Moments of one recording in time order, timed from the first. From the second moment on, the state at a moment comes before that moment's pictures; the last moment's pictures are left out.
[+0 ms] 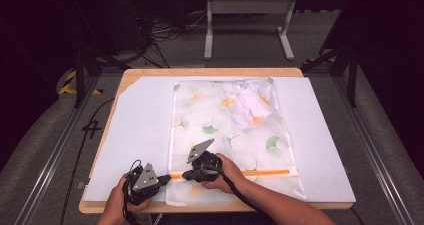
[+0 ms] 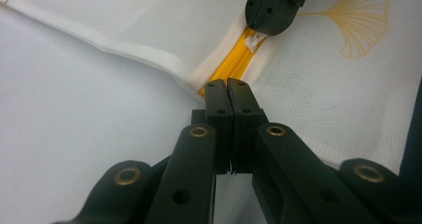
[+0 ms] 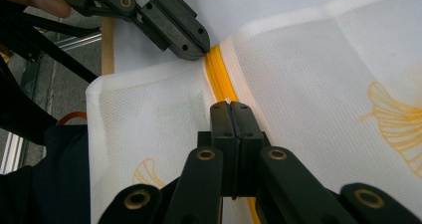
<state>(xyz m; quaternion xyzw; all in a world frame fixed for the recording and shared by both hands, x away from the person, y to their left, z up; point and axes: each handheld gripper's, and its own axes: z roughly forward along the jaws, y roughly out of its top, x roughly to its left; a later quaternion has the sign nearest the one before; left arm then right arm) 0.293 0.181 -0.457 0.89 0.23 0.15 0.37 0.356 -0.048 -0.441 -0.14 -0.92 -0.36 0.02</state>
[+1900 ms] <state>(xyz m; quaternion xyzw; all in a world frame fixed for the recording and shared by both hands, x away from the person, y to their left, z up) 0.295 0.184 -0.458 0.89 0.23 0.14 0.38 0.351 -0.070 -0.436 -0.15 -0.93 -0.33 -0.01</state>
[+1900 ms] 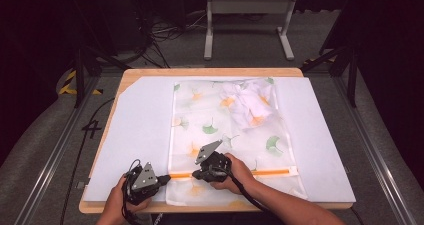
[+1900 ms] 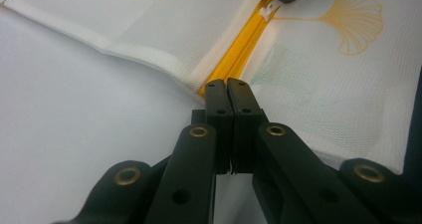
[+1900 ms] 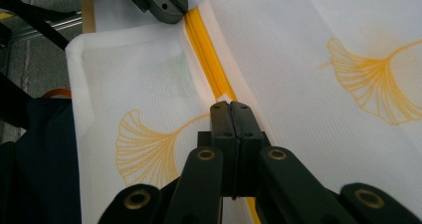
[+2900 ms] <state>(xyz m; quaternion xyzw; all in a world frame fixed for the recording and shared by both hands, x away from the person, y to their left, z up) 0.295 0.183 -0.458 0.89 0.23 0.14 0.37 0.345 -0.081 -0.434 -0.16 -0.93 -0.34 -0.02</state>
